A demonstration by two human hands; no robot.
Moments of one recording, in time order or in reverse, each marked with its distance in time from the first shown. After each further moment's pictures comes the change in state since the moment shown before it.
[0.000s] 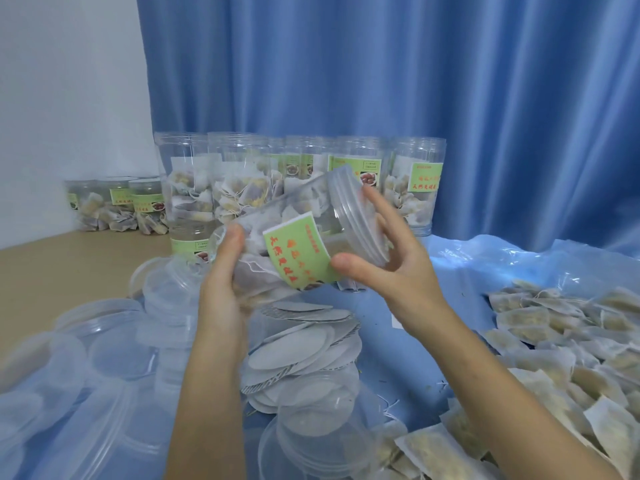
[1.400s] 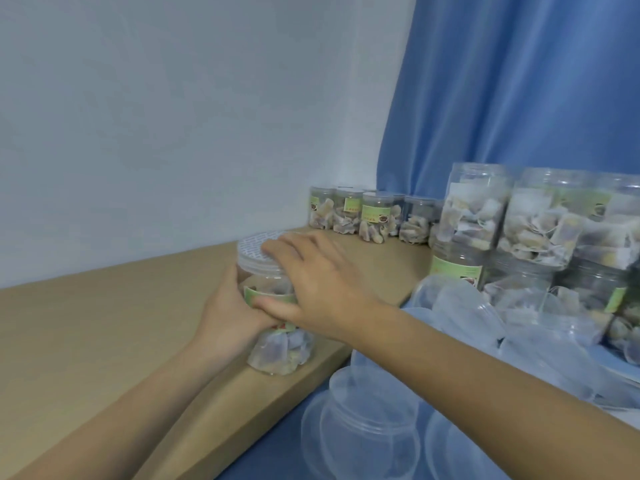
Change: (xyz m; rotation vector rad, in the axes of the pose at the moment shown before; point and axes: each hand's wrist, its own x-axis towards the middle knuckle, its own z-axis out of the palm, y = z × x) left_hand 0.002 0.177 -0.350 0.940 0.350 0.226; right_hand 0.020 -0.076 0.421 -0.804 -0.527 -0.673
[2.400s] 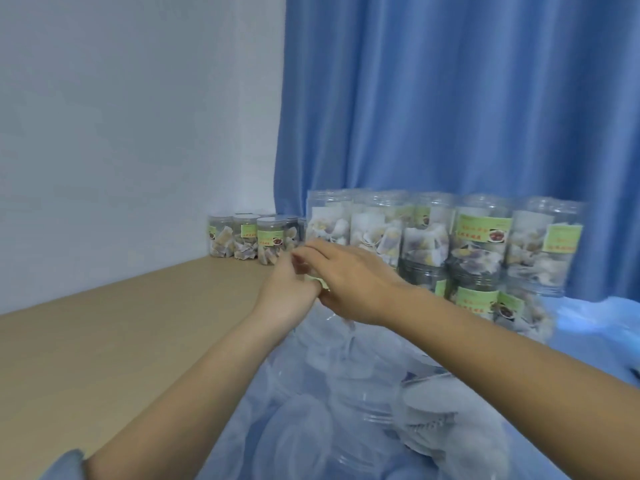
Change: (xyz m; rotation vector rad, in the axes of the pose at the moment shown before) left_hand -0.038 0.171 0.189 -0.165 -0.320 0.009; right_hand -0.115 0.153 -0.133 -0.224 -0.187 0.088
